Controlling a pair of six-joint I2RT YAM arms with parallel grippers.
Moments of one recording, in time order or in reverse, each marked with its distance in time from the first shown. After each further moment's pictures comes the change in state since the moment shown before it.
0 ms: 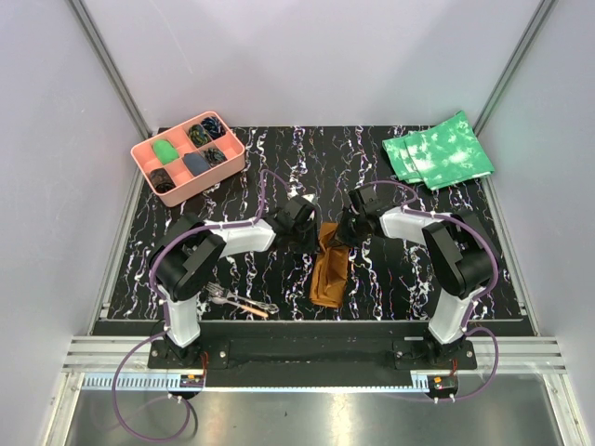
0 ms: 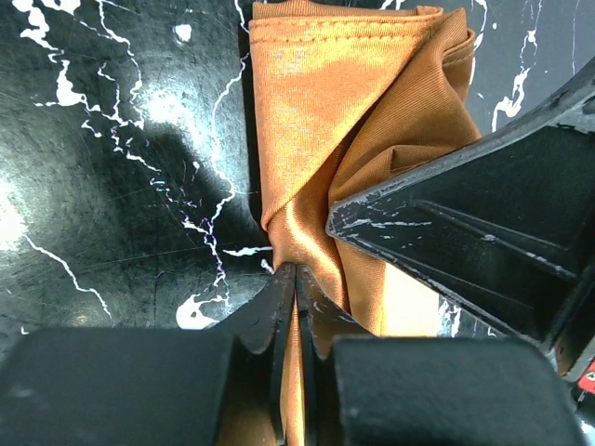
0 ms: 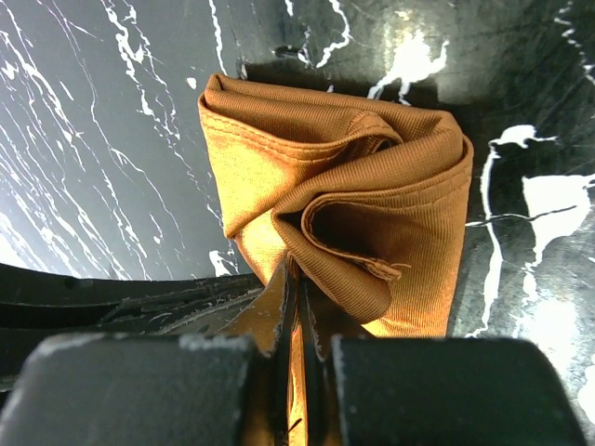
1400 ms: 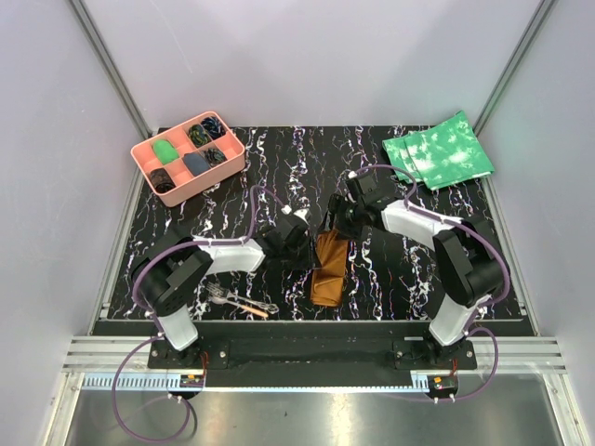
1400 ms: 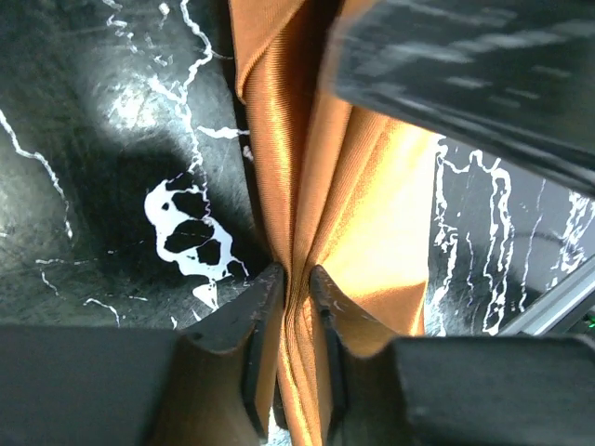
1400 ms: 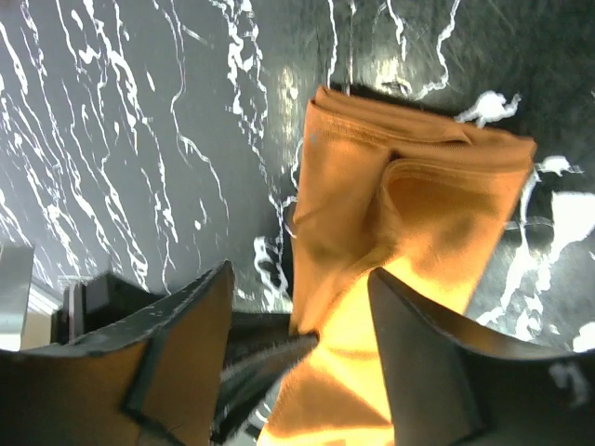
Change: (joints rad) left arm -0.065 -0.137 -0.220 0.137 -0.007 -0.079; right arm 0.025 -0.058 0.095 -0.084 0.042 -0.111
